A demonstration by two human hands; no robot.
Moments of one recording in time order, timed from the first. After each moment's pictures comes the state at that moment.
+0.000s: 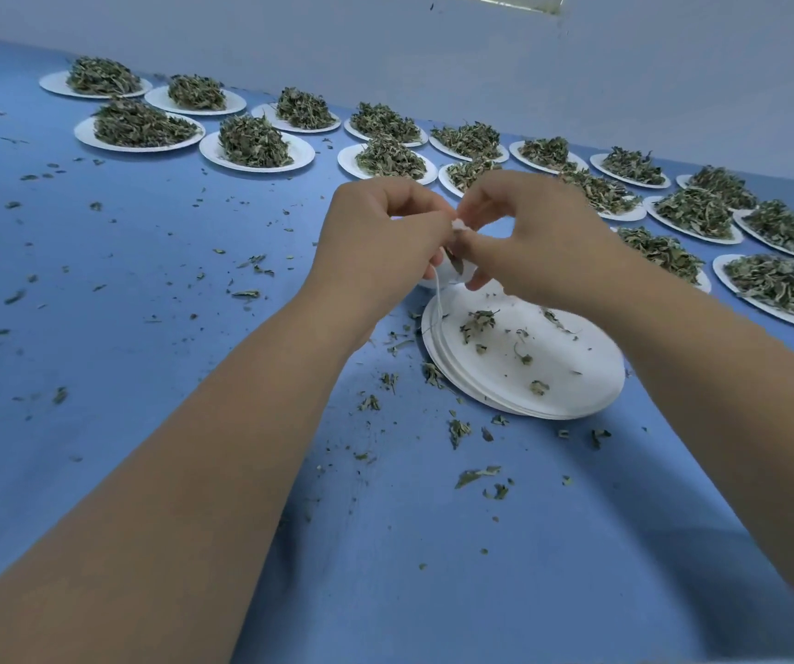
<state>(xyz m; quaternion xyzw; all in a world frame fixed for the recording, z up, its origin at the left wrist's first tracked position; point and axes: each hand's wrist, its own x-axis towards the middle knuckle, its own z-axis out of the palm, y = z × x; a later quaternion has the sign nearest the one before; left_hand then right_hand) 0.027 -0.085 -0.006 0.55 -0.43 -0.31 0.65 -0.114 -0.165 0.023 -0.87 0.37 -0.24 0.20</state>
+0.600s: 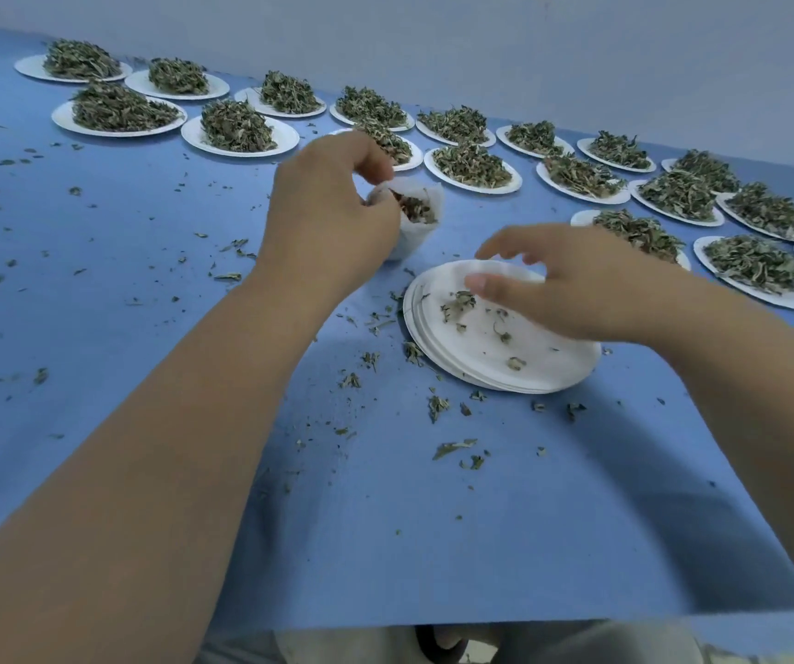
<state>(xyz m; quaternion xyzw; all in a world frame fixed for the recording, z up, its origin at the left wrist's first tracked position) 0.043 -0.082 -0.006 0.69 -0.50 -0.04 0.52 -0.167 -0.152 0.020 -0.89 0.43 -0.03 0.11</state>
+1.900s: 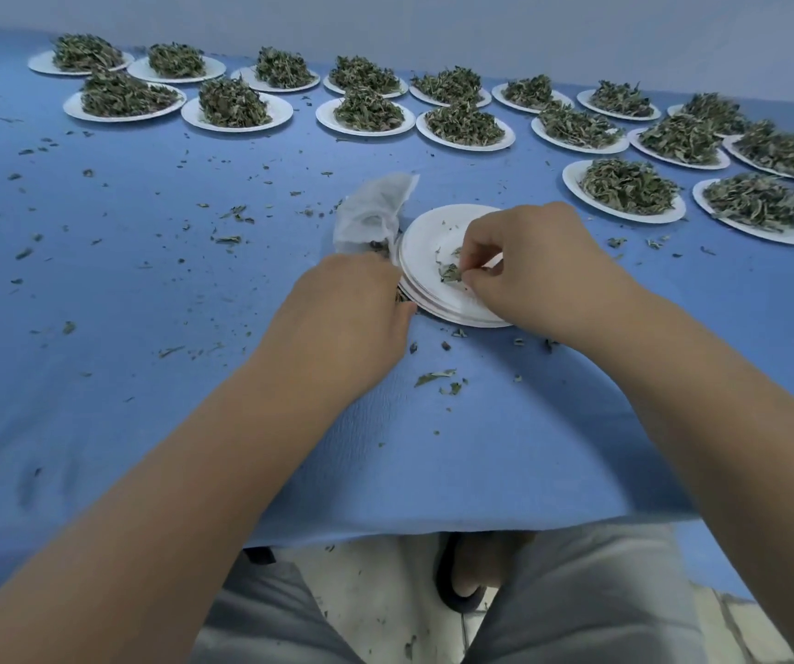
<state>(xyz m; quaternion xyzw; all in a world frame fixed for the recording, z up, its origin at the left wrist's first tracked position) -0.011 -0.012 -0.051 0.73 -0.66 0.06 0.19 -0.173 -0.113 -0.012 -0.91 0.37 -0.18 0.07</state>
